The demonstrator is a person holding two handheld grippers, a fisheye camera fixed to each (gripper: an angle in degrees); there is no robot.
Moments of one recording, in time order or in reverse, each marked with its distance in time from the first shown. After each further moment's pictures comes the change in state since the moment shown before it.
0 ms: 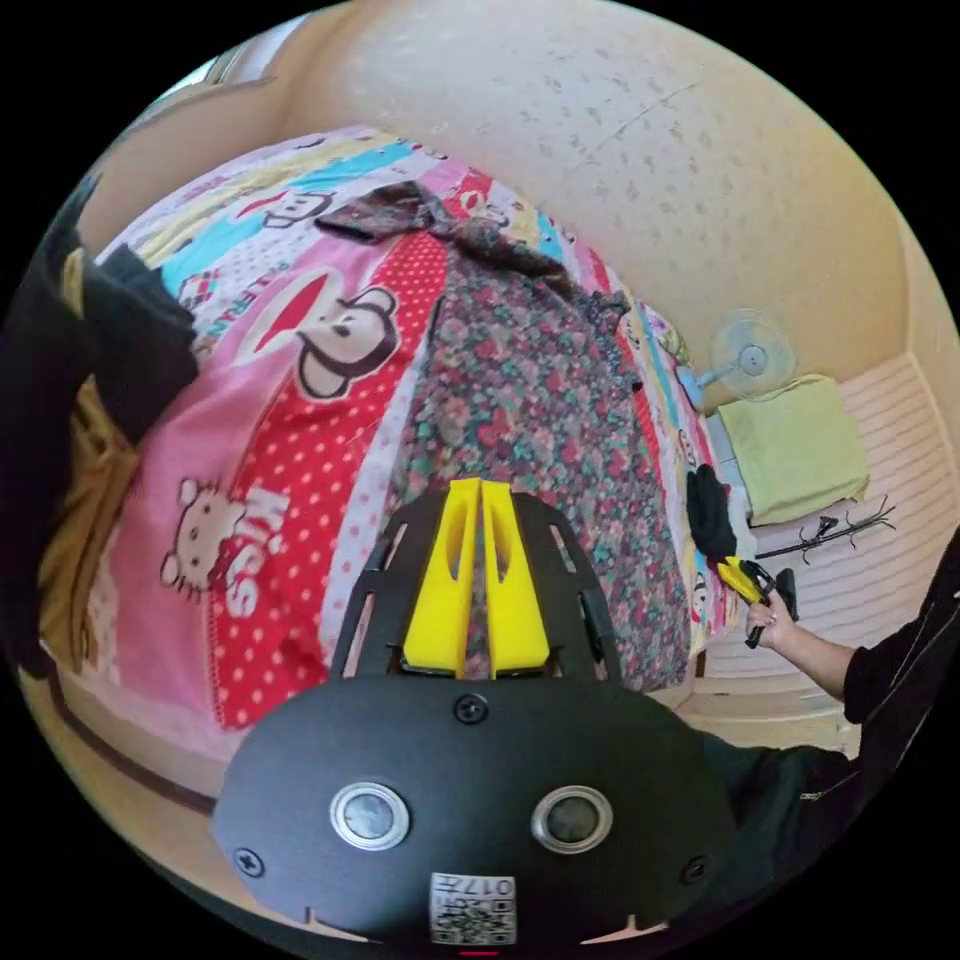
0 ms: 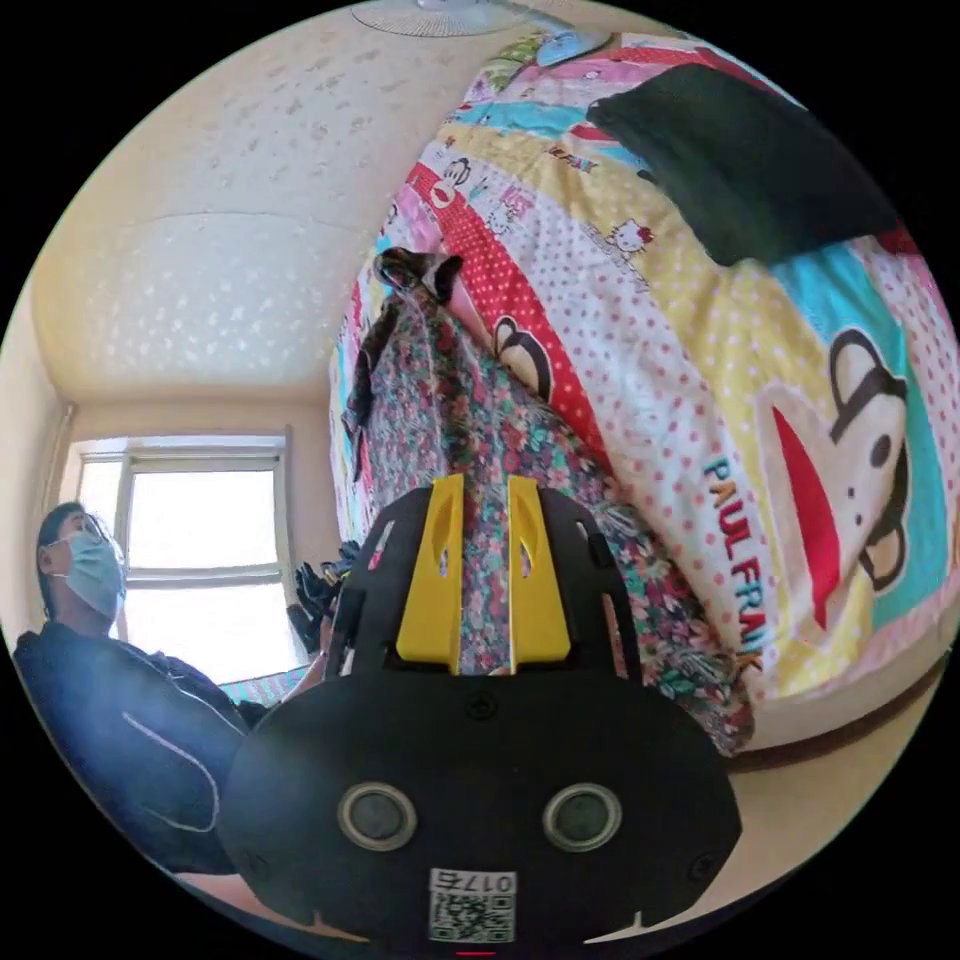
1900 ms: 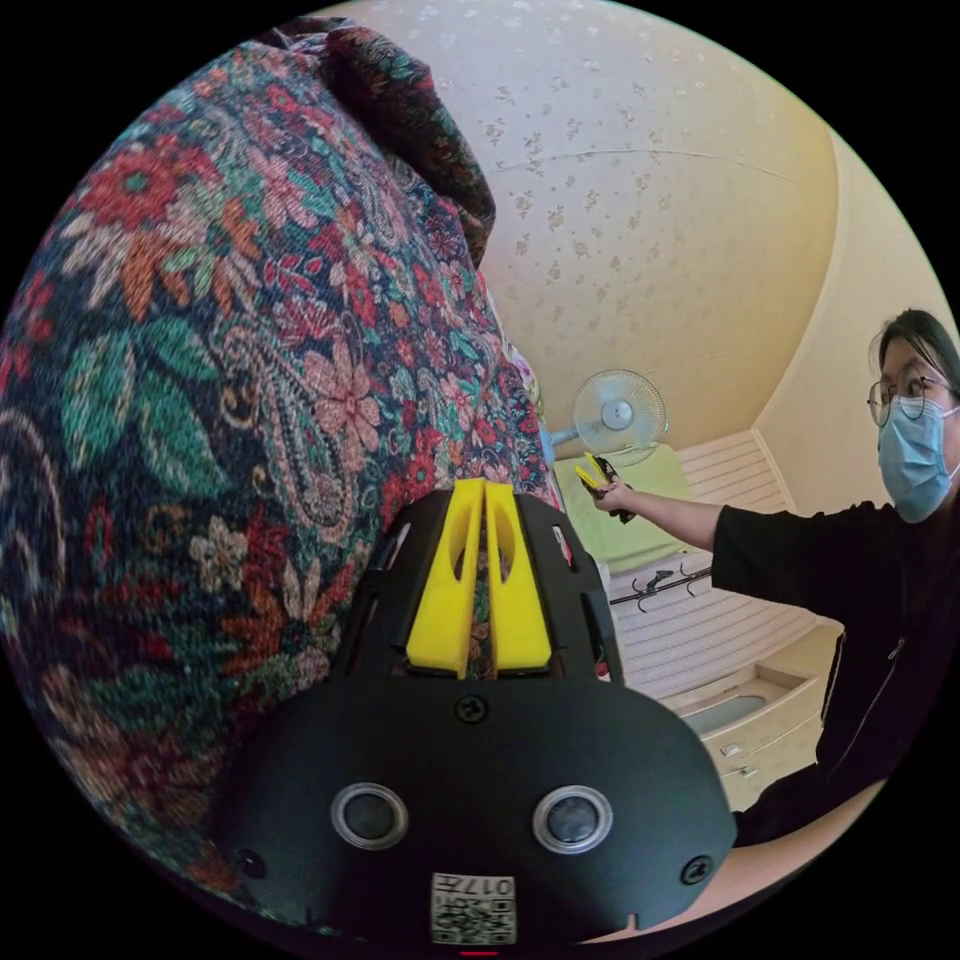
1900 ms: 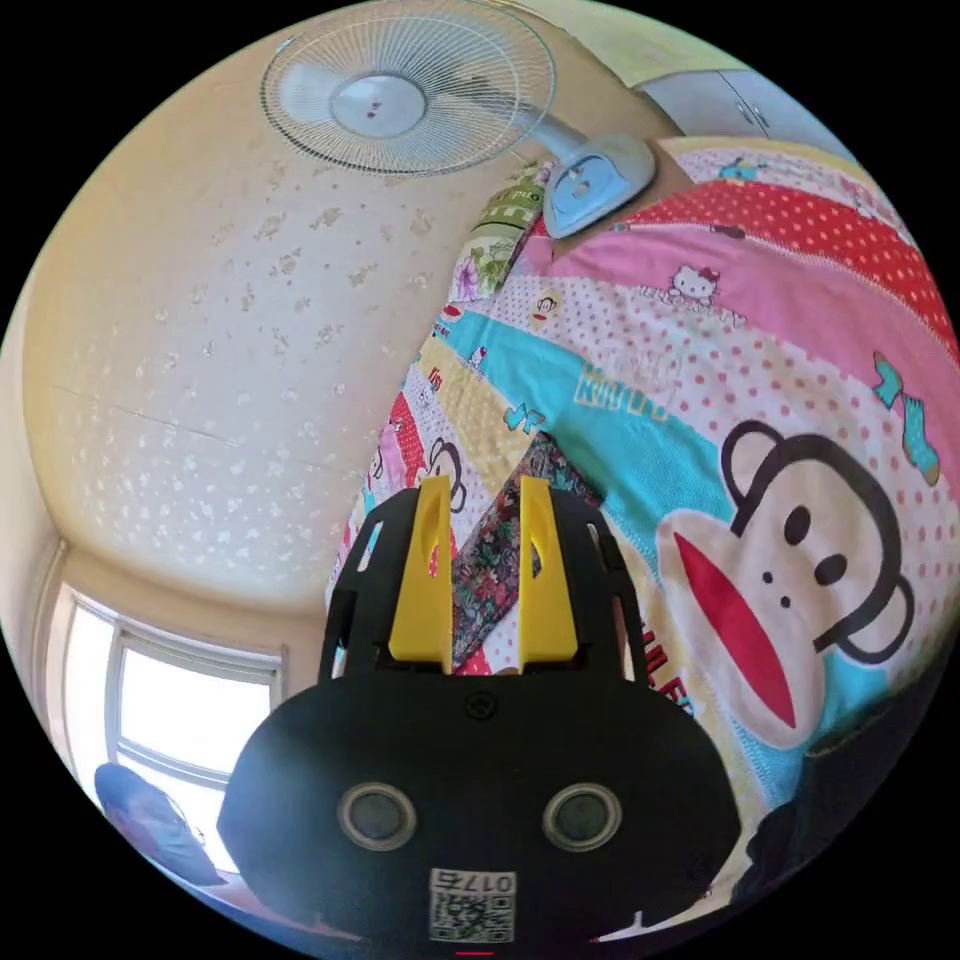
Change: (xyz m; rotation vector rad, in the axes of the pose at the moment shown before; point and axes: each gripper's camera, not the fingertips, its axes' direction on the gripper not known) left arm -0.018 -0.072 0.266 0.071 0.537 -0.114; right arm 0.106 -0.453 0.028 0.488 -0.012 0.070
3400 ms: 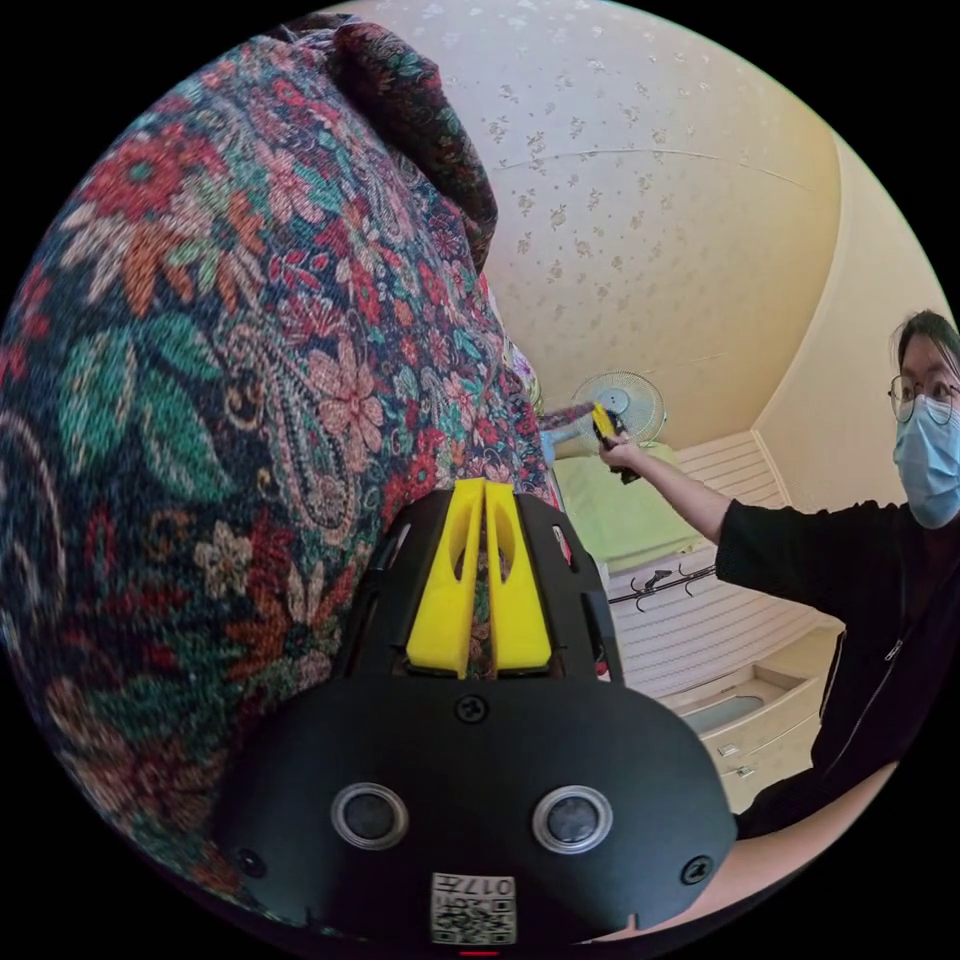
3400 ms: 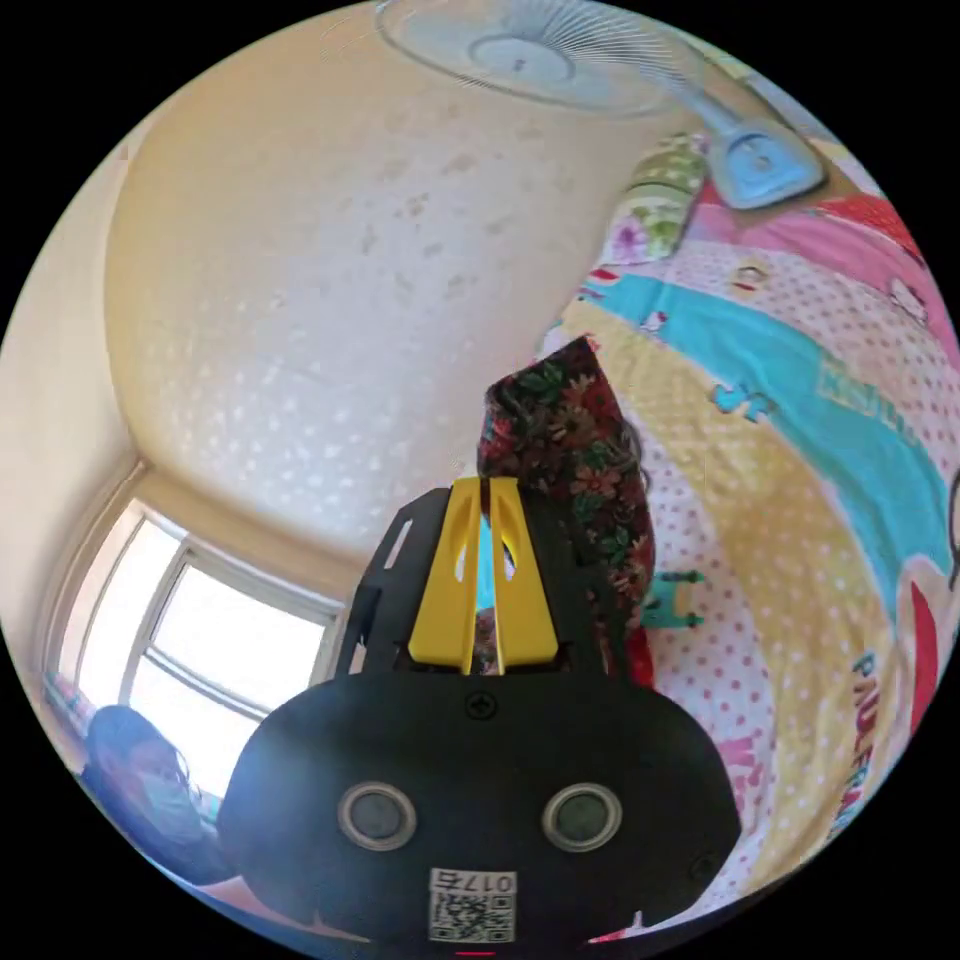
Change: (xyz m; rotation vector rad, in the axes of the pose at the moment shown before) left arm -0.002 -0.034 -0.001 -0.001 0.001 -0.004; right arm -0.151 -0.084 0.106 -0.089 -0.319 -0.277
